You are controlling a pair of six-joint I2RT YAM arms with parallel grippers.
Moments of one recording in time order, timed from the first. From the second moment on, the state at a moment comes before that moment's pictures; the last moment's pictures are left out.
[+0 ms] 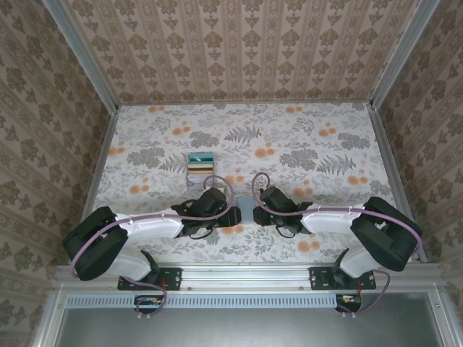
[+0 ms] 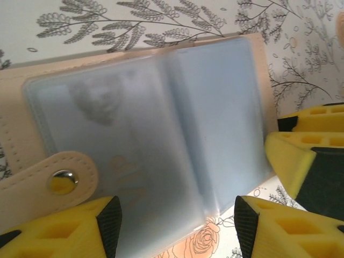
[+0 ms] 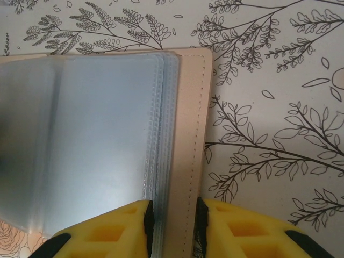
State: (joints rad) left arm -0.96 1.38 0.53 -0.01 0.05 -0.86; right arm 0.81 1.48 0.55 0.01 0.06 0.66
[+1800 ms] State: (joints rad) left arm -0.96 1.38 0.53 0.04 0.07 -0.88; right arm 0.83 1.49 0.56 0.01 0.06 0.68
